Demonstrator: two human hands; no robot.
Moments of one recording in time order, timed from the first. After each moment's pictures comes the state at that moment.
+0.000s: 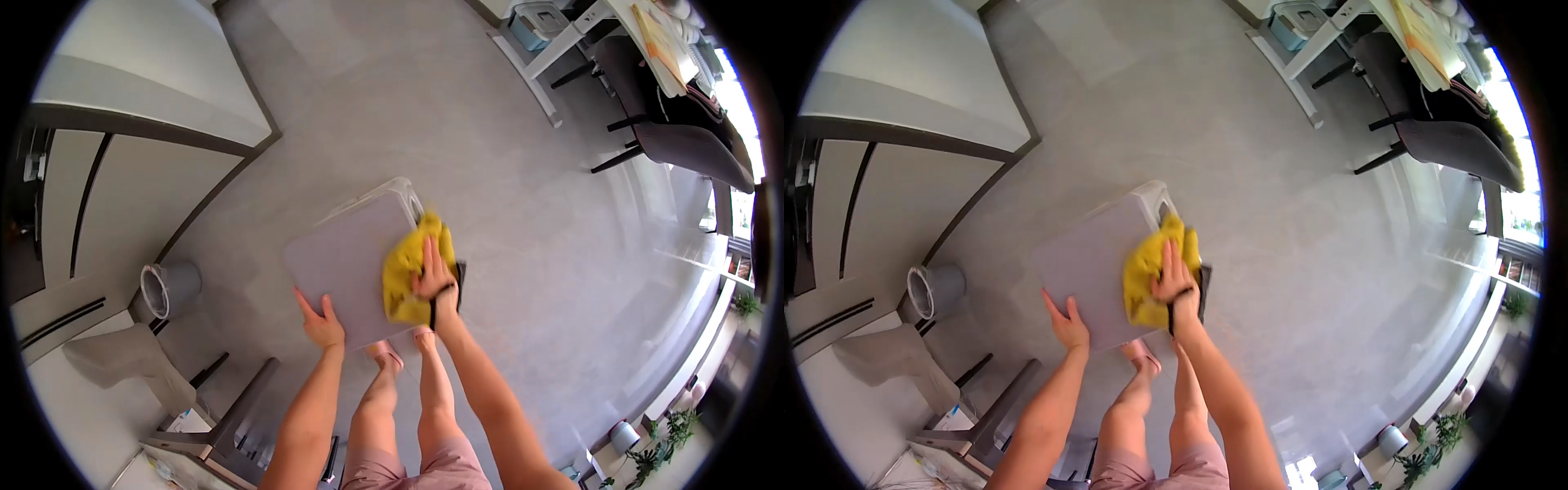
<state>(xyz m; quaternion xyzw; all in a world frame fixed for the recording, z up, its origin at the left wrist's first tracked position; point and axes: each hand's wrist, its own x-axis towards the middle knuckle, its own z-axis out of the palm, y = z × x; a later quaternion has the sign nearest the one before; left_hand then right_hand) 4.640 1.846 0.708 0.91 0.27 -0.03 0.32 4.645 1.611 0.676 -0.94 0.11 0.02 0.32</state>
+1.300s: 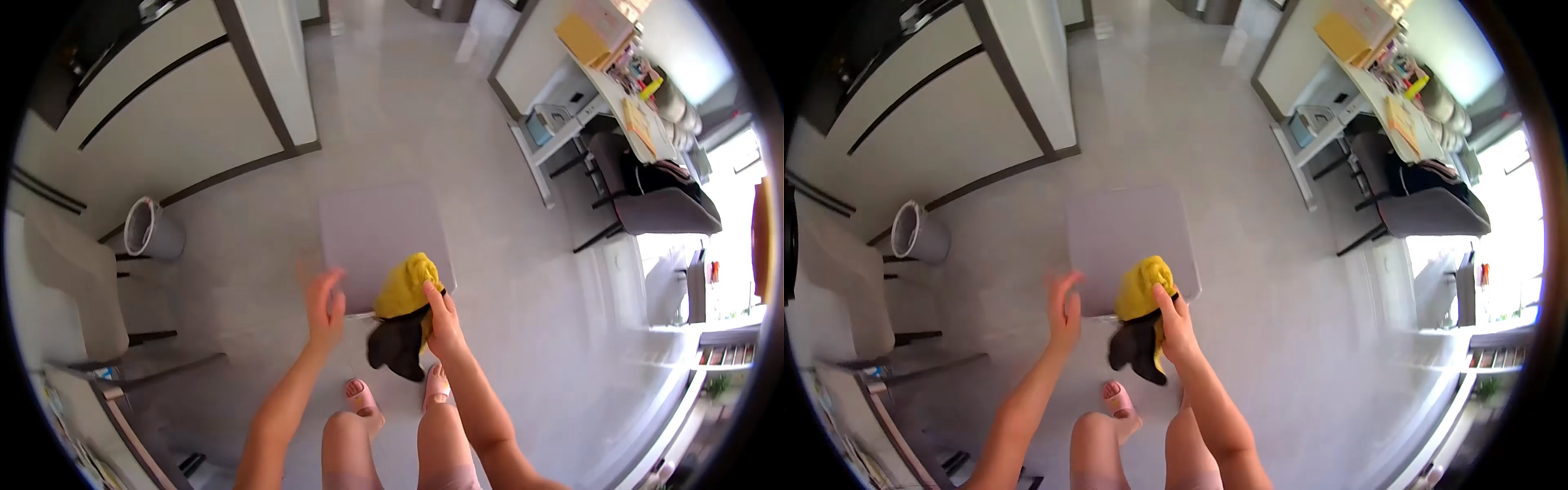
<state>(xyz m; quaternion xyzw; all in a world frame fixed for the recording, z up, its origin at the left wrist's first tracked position) 4.555 1.899 0.719 0.88 -0.11 0.11 0.44 4.551 1.666 0.813 -0.49 0.25 0.11 0.83</state>
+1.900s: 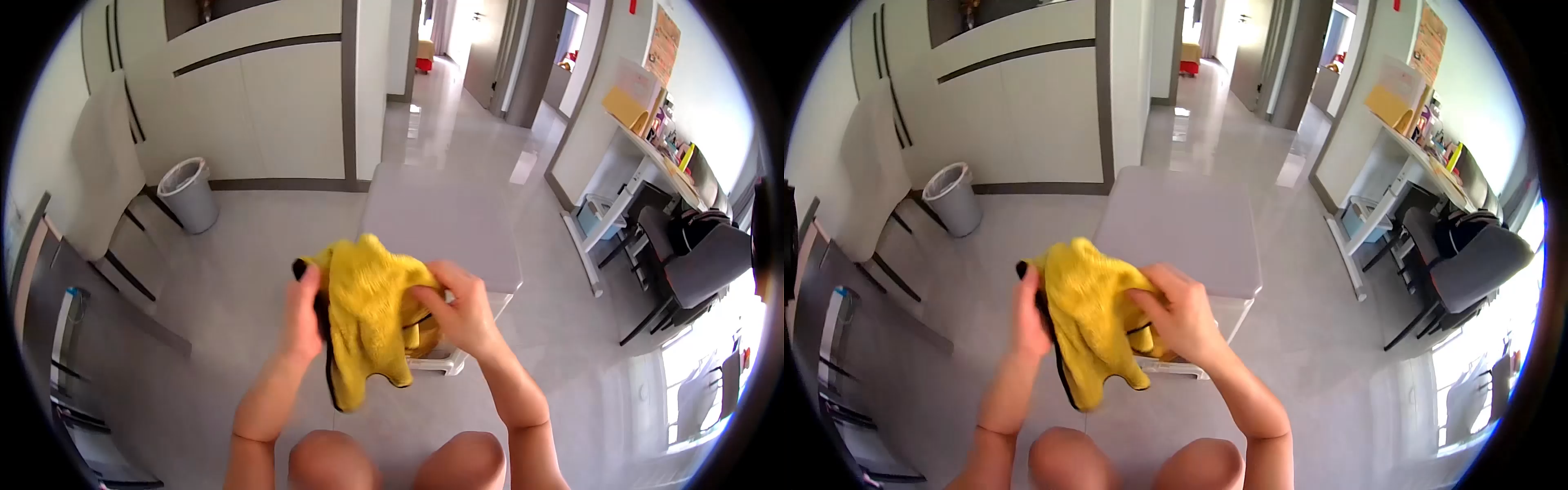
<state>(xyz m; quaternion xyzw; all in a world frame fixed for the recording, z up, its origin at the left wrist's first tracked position) 4.449 1.884 0.663 0.41 -0.02 0.11 0.91 4.515 1.667 0.711 -0.81 -0.32 -0.01 0.50</state>
